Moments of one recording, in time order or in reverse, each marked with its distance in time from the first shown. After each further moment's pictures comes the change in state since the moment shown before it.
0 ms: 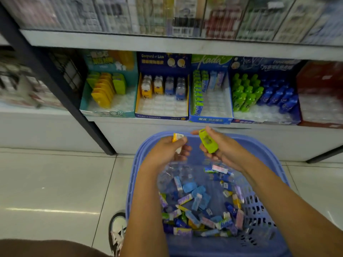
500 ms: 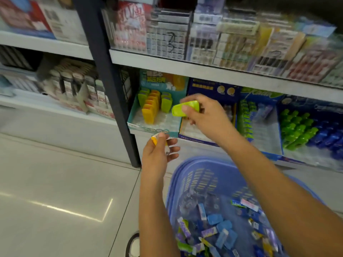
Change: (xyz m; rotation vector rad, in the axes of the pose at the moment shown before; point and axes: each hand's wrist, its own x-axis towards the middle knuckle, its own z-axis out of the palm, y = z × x) left_hand -0.040 0.040 -0.090 -0.408 0.557 0.334; right_hand 0.093 -0.131 0.144 -0.601 0.221 -0.554
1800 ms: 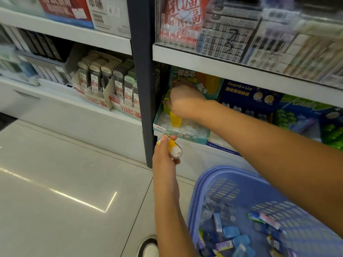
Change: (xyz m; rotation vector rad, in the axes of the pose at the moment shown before) left_hand 0.025 -0.001 -0.034 -0.149 0.237 -0.061; right_hand 0.110 -0.037 0.106 -0.944 -0.312 -0.093
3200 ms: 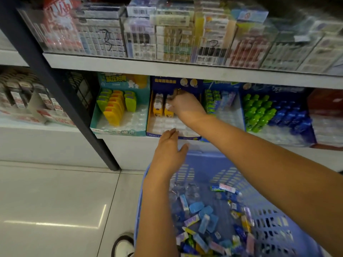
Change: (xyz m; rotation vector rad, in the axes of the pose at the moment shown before) left_hand -0.032 -0.061 0.092 1.327 -0.678 0.472; right_hand -0.085 0.158 0.025 0.119 0.045 0.249
